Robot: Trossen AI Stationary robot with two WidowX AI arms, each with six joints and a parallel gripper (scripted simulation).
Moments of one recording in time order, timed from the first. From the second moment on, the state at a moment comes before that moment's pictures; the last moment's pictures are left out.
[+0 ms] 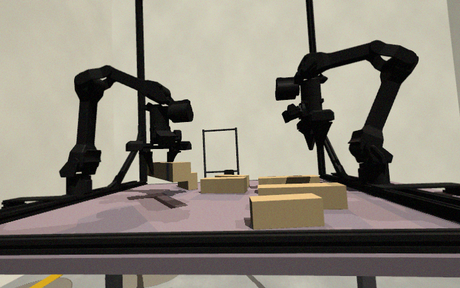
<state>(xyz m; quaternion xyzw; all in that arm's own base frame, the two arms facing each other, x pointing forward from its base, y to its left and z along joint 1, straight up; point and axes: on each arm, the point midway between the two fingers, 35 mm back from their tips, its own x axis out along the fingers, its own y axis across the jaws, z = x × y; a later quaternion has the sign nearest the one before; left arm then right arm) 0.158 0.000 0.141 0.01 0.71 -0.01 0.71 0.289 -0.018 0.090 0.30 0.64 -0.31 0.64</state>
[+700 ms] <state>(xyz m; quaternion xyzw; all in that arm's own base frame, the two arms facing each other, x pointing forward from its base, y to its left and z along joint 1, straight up) 0.158 0.000 0.141 0.01 0.71 -0.01 0.71 0.301 -0.022 0.090 0.24 0.67 -0.24 0.66</state>
